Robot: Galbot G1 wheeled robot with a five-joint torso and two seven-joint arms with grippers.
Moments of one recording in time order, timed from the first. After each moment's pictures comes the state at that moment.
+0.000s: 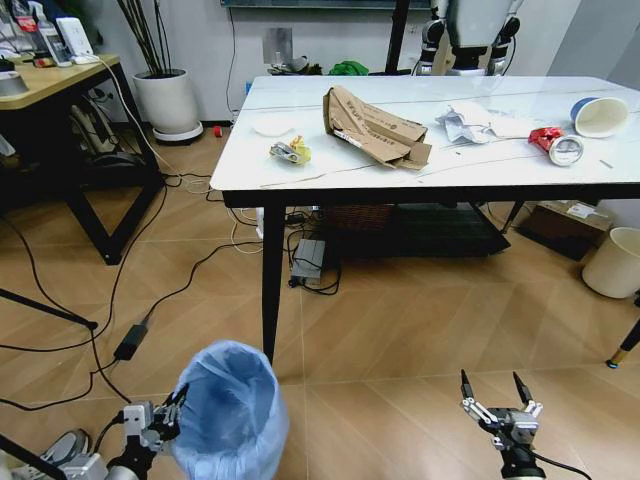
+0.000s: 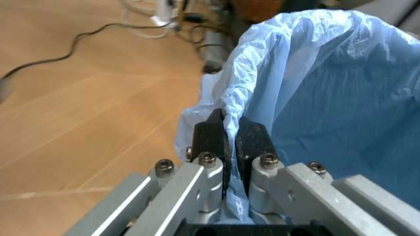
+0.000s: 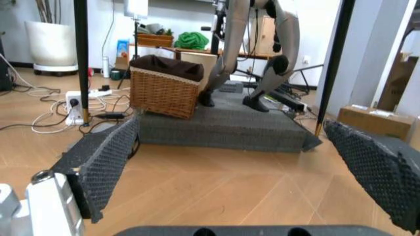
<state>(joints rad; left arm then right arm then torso) 1.88 -1.25 -0.83 -2.00 -0.56 0.09 0.39 -1.73 1.47 0.83 1.71 0.21 0.58 -0.26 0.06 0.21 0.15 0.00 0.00</state>
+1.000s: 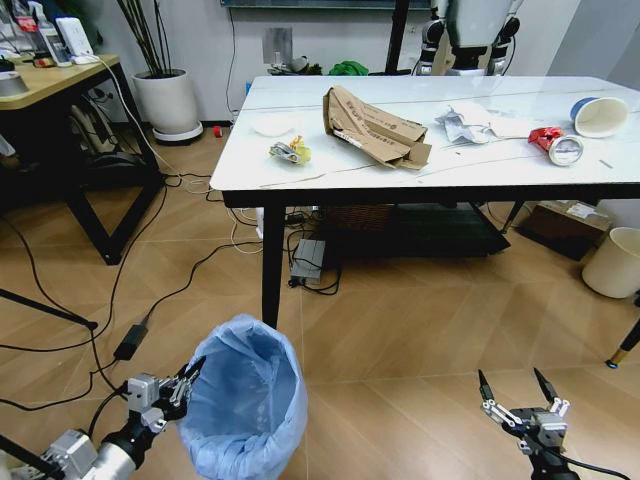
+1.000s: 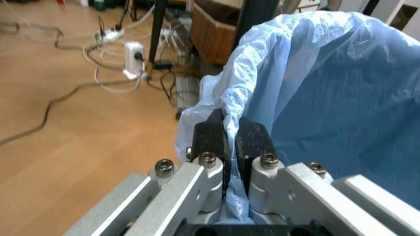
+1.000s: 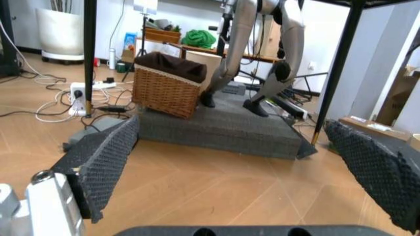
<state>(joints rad) 1.92 -1.09 -0.79 -2.17 -0.62 0.02 0.28 -1.81 1.40 0.85 1.80 0.23 0.54 -0.25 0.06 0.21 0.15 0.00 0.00</state>
